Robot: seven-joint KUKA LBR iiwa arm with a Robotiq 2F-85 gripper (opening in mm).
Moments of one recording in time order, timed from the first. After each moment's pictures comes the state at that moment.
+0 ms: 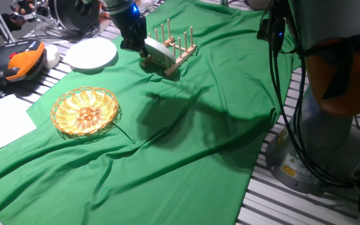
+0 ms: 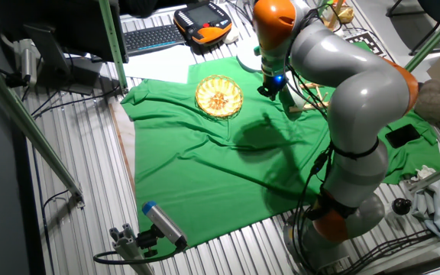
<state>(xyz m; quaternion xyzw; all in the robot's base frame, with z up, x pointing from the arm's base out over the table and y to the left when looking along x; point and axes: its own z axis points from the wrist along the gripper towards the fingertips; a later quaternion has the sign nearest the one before) 0.513 0.001 0.236 0.04 -0.99 0.08 0.07</state>
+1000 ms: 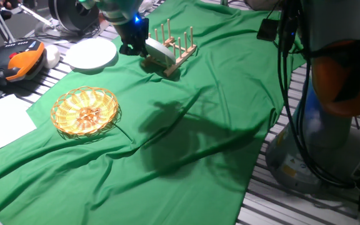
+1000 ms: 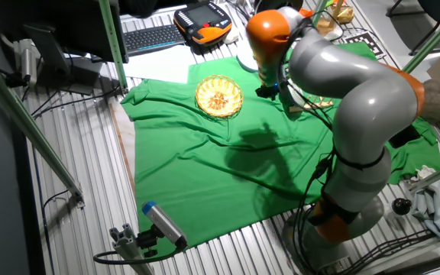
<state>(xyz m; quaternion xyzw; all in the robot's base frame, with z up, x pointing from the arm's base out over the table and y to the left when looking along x) 0.525 -0.004 0.241 -0.02 -0.98 0.18 0.00</state>
